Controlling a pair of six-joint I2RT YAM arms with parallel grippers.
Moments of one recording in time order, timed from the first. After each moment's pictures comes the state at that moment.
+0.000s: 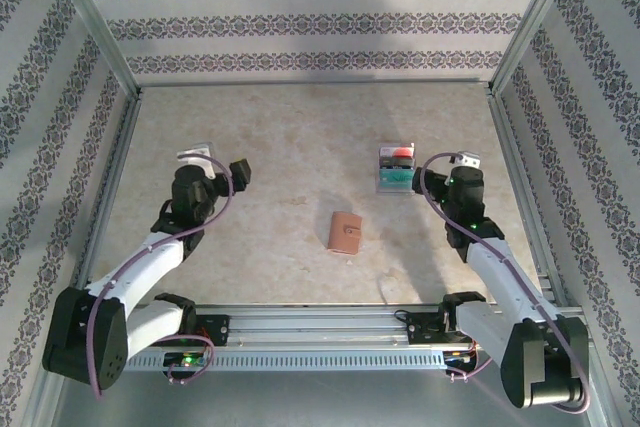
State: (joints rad) left arm -0.27 1.08 0.49 0.23 -0.10 -0.38; right arm 0.11 0.96 0.49 -0.11 0.13 0.34
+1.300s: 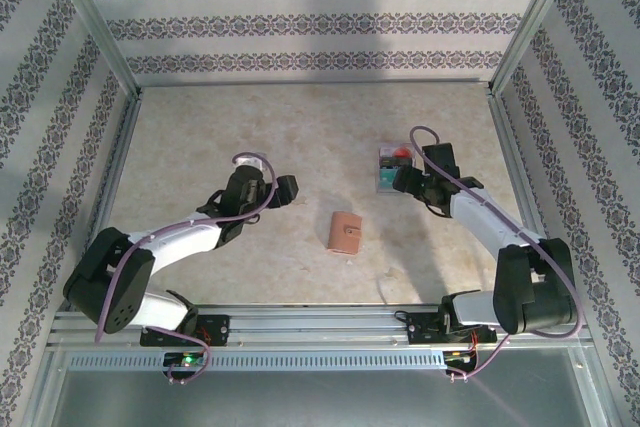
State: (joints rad) left arm -0.53 1.40 0.64 0.19 -0.06 -0.64; right arm 0.16 1.35 0.78 -0.38 -0.01 0.53
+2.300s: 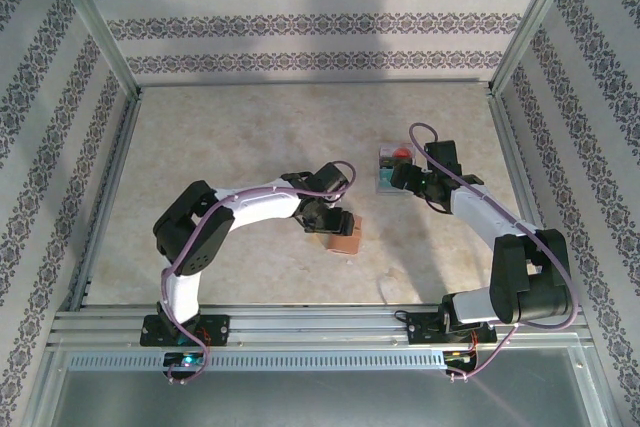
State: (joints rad) left arm -0.81 1.94 1.28 -0.57 0.26 -0.65; right arm 0.11 1.40 0.78 -0.32 -0.08 0.46
